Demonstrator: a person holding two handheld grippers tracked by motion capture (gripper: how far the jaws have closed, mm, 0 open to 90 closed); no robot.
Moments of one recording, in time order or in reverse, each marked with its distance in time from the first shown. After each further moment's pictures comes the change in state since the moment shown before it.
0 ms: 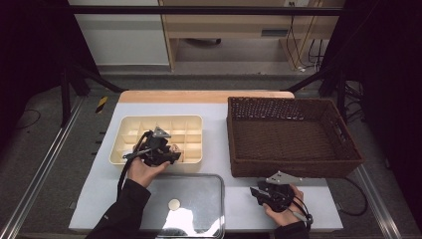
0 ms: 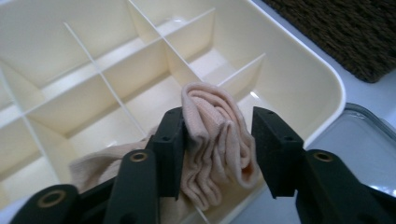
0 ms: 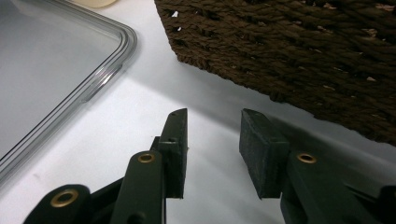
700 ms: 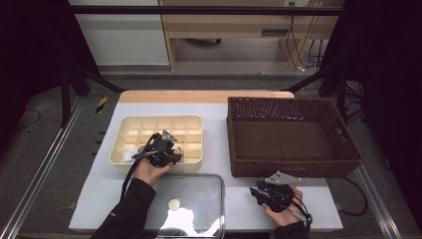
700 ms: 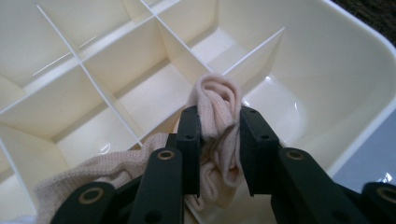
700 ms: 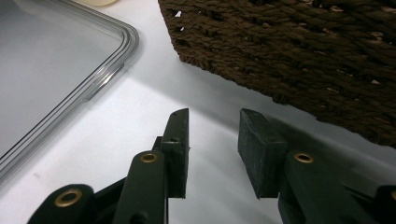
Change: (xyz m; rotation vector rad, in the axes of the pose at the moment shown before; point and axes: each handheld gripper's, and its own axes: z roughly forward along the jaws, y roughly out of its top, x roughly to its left) left arm -0.001 -0.004 0.028 0.073 0.011 0.061; right arm 0.001 0.001 0.001 0.002 -0.001 -0.017
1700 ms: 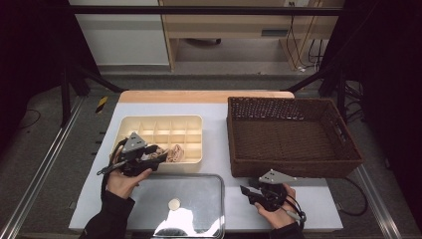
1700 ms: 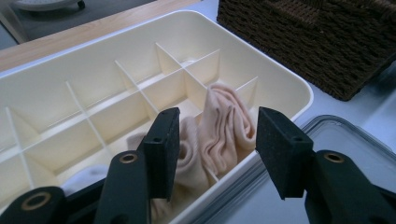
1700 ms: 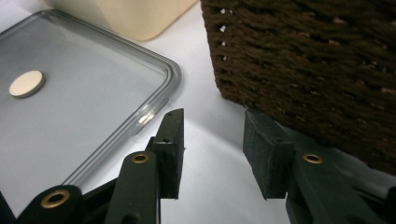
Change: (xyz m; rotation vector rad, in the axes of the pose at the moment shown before) left arm 0.013 -0.045 -0.081 -0.325 -0.008 -0.043; right arm 0.018 0.014 0.002 -0.078 0.080 -0.008
